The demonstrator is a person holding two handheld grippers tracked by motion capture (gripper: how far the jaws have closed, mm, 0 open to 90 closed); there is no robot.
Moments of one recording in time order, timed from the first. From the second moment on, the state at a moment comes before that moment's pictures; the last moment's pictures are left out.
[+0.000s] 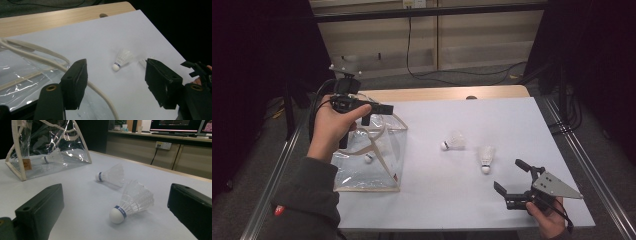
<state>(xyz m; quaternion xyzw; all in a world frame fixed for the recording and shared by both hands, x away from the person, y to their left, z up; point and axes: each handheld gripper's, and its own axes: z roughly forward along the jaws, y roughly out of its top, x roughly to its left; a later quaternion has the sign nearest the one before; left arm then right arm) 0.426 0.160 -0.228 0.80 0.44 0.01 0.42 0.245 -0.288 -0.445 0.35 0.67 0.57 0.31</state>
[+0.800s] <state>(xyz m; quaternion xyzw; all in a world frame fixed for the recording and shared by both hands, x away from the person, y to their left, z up) 0.413 0.111 -0.235 0.82 0.39 -0.01 0.42 0.244 -0.289 -0.445 0.35 0.68 0.57 0.31</state>
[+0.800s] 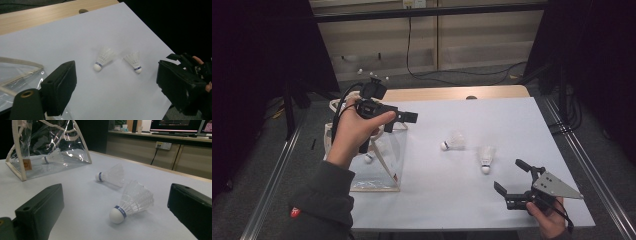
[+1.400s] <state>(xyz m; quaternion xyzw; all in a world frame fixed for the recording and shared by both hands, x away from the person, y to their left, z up) 0.408 0.084 -0.252 0.83 0.37 -0.02 0.41 0.245 -0.289 -0.445 0.35 0.68 0.57 0.31</state>
